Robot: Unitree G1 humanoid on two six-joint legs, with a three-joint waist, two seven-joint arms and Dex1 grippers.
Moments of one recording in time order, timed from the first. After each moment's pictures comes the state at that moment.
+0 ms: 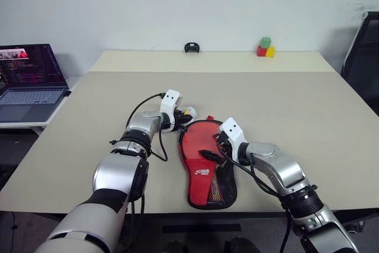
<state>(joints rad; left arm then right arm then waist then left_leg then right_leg) -1.18 0.29 0.01 1.29 -0.02 0.24 -0.74 -0.54 -0.28 0.30 -0.02 0.18 0.72 0.57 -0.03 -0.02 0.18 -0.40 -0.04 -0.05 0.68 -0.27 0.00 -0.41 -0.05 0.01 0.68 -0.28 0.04</state>
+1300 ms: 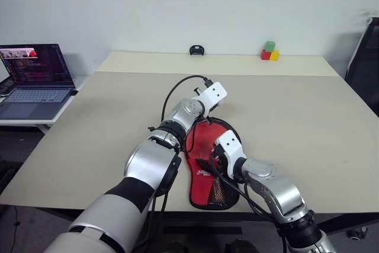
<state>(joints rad) -1.37 0.03 -0.16 1.42 0.37 -0.04 -0.36 -0.30 -0.16 0.33 -0.27 0.10 0.80 0.40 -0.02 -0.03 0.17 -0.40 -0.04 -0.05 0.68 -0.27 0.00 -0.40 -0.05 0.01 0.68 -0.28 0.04</state>
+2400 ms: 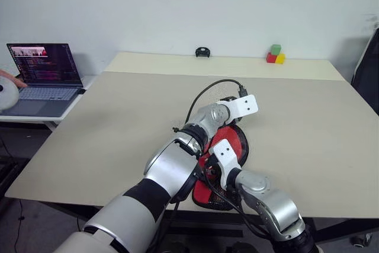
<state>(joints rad) -1.40 -0.10 -0.28 1.44 0.55 -0.10 -0.32 -0.22 -0.11 0.40 -0.35 0.10 0.82 0.33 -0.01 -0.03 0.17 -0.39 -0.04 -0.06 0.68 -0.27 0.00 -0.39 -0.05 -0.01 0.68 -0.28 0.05</state>
